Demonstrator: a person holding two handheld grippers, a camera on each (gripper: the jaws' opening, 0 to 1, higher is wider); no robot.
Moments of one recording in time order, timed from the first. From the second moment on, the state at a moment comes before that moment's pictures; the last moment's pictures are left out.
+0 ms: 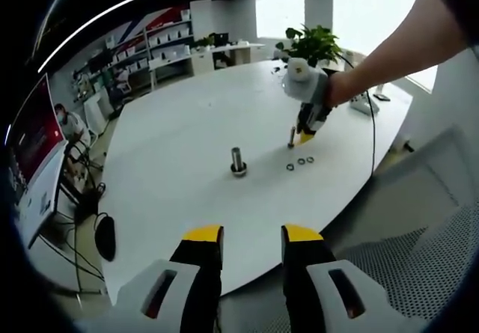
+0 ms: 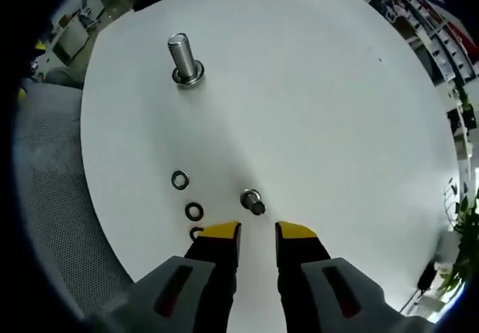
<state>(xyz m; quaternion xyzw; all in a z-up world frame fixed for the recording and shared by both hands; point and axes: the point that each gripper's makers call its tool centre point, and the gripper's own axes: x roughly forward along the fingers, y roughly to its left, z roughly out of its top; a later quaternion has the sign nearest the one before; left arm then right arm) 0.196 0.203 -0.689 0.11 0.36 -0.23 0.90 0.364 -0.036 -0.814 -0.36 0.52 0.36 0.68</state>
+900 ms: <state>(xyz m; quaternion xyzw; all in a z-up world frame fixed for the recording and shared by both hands) 0.194 0.199 -0.690 0.12 0.36 -0.24 0.89 0.311 -0.025 -0.841 -0.33 0.54 0.39 0.67</state>
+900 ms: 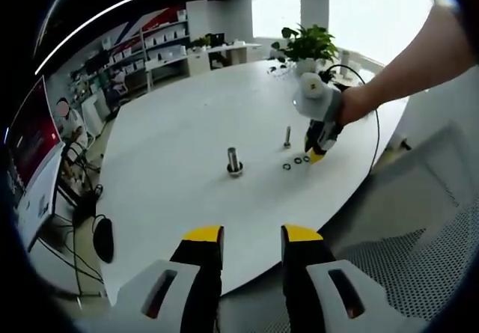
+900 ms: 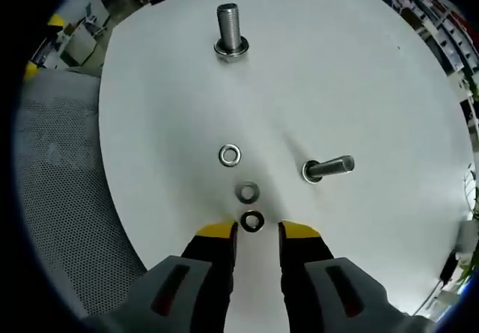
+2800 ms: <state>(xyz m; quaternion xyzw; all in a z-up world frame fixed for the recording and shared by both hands) 0.193 0.199 -0.693 0.12 0.37 -0.24 0.89 0.311 -0.018 -0.841 -0.35 0.54 0.40 0.65</state>
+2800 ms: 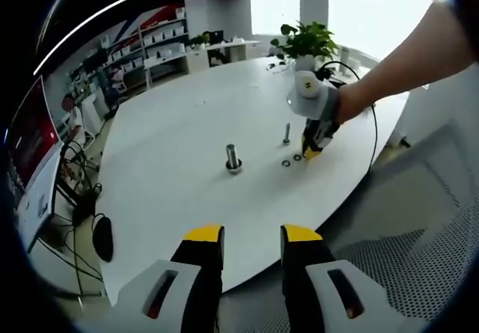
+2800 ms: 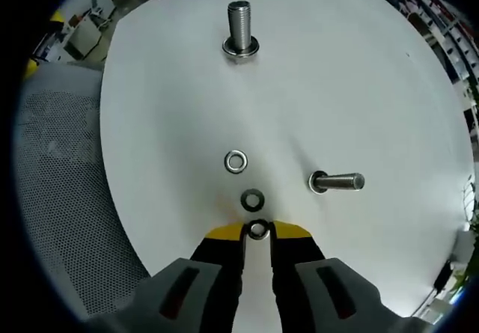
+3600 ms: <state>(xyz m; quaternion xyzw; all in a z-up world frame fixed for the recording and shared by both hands) 0.194 0.200 -0.692 0.12 0.37 -0.24 0.89 0.305 -0.018 -0.841 -0.39 0.52 0.45 0.62</state>
